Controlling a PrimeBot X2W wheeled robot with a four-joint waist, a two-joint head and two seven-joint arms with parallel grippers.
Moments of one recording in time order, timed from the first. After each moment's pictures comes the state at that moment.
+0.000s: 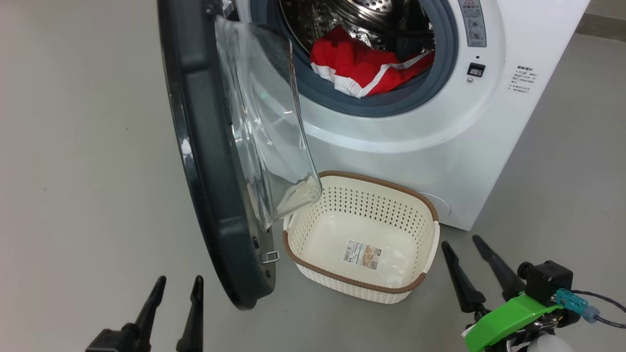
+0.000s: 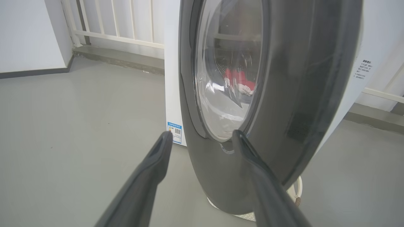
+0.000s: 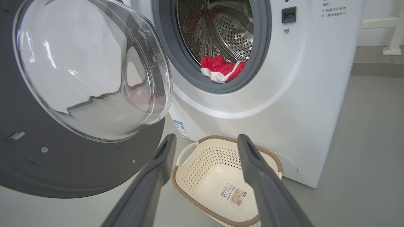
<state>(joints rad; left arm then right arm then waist) 0.00 0.04 -0.02 0.23 -0.25 -0.11 -0.25 -0.12 -0.15 0.21 0.38 0.51 0.12 -0.25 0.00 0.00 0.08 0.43</state>
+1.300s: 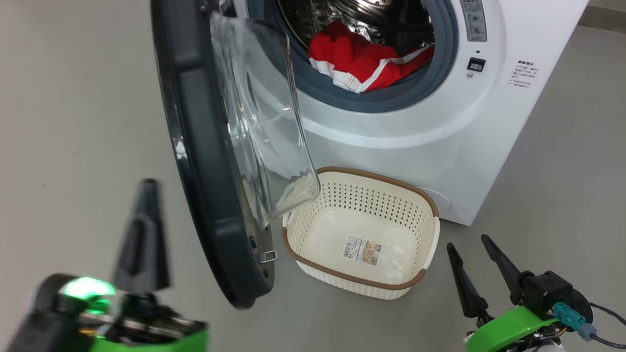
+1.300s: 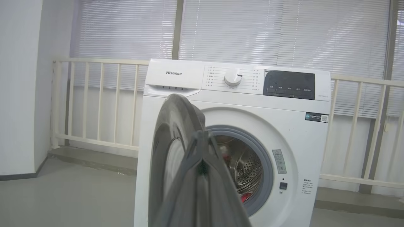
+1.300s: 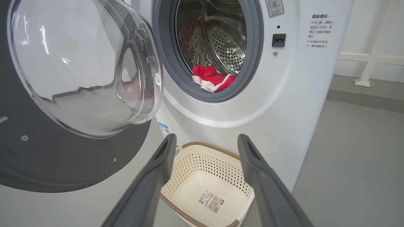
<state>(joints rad) -0.09 0.04 -0.02 -0.25 -0.31 -0.08 -0.26 -0.04 -0.07 0.08 0.29 0.25 0.12 -0.25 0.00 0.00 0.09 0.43</state>
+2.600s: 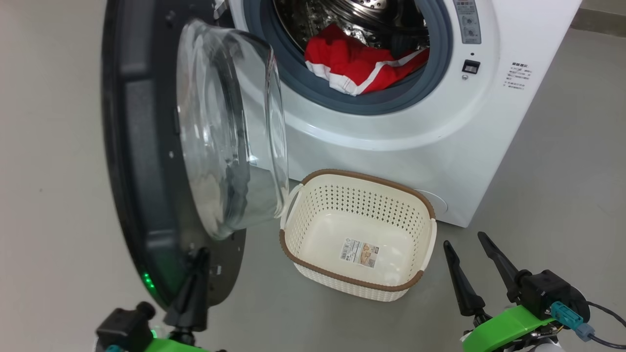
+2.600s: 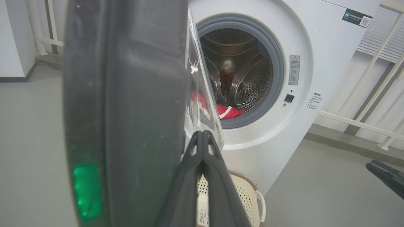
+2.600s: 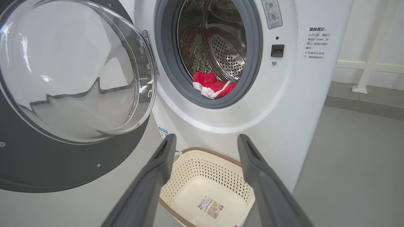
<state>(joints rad) -0.07 0.04 -0.14 0.16 -0.36 -0.08 -0.26 -0.04 -0.06 0.08 0.27 0.24 0.12 -0.25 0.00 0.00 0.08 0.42</state>
